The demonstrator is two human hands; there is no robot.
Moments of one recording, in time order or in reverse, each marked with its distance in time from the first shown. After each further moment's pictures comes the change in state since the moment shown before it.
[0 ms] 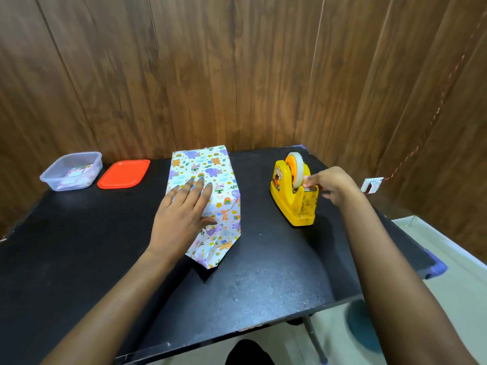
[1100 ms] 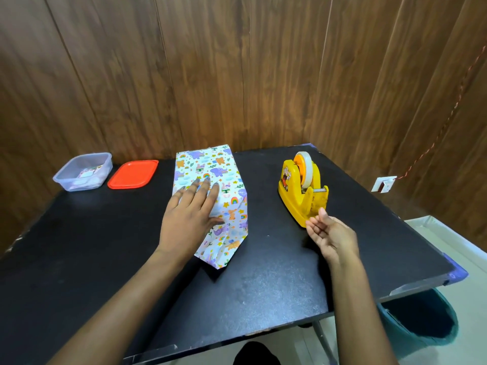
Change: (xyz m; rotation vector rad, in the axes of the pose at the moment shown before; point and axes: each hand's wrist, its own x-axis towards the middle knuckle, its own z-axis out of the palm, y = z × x) left_hand 0.002 0.004 0.005 -0.021 0.064 -0.009; right_hand -0.039 0.088 0.040 0.999 0.013 0.078
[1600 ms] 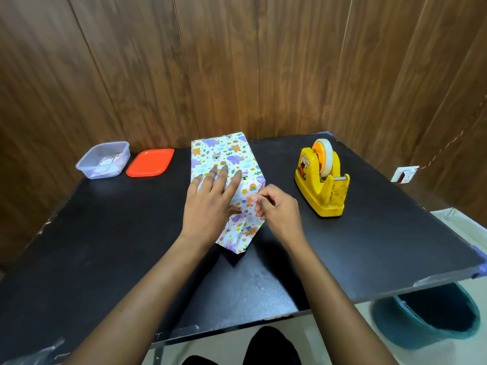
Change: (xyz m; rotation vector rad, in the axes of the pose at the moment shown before) left_hand -0.002 0.003 0.005 0.081 -0.027 -0.040; right_hand -0.039 0.062 0.085 -0.739 -0.475 -0.573
